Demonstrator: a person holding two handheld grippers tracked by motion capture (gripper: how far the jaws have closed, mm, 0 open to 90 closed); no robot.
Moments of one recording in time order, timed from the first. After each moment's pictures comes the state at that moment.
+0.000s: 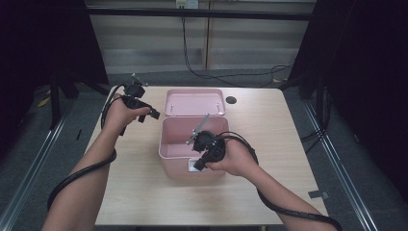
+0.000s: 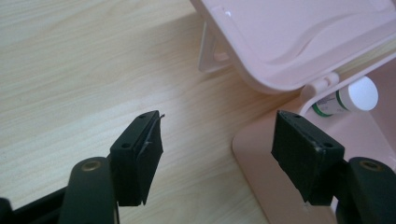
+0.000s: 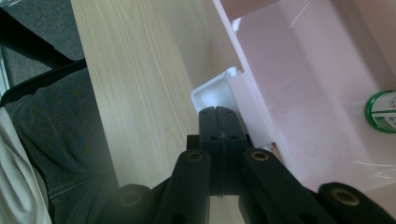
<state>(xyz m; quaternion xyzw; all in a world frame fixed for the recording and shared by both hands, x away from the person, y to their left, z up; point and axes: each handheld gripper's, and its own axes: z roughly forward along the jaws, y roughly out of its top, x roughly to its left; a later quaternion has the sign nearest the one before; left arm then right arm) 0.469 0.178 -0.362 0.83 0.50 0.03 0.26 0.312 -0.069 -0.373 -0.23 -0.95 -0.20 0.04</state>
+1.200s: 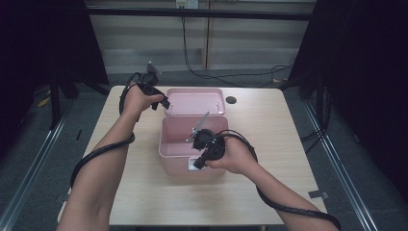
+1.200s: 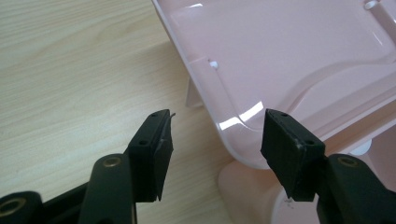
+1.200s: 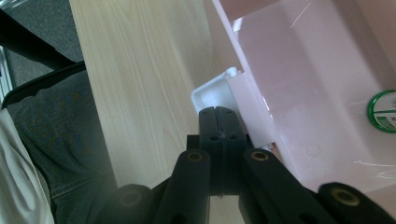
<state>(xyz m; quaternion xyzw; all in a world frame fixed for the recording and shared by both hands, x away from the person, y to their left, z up) 0.510 0.139 -0.359 0.82 0.52 0.02 0.24 0.318 -0.070 -0.374 -0.22 -0.95 -0.21 0.04</state>
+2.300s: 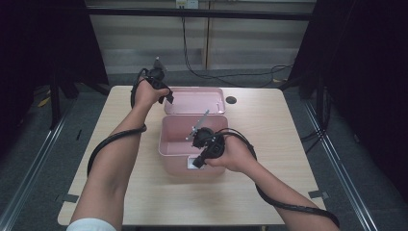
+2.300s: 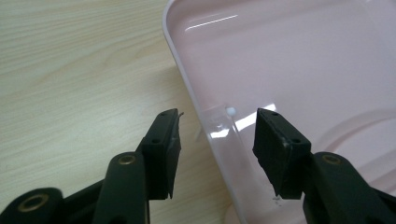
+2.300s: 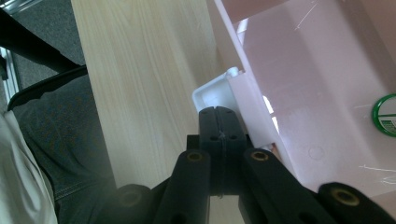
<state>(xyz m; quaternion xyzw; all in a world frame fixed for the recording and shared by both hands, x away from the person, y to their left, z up) 0.549 0.122 -0.374 0.81 0.54 0.03 0.22 0.324 -0.070 -0.374 -0.22 -0.95 -0.22 0.05</state>
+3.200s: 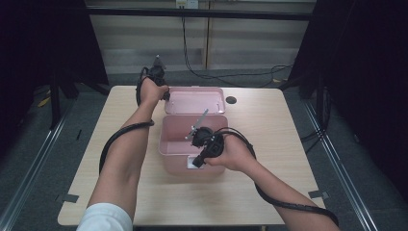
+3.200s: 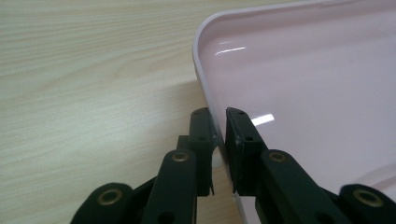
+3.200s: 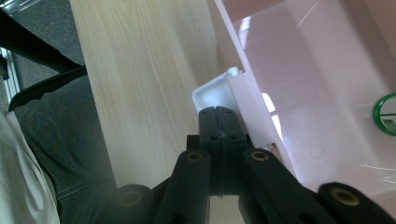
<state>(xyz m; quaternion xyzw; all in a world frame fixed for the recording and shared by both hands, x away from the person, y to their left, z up) 0.570 0.120 -0.382 0.78 0.59 0.03 0.22 0.326 -0.068 -0.374 -0.23 -0.95 -0.21 0.05</state>
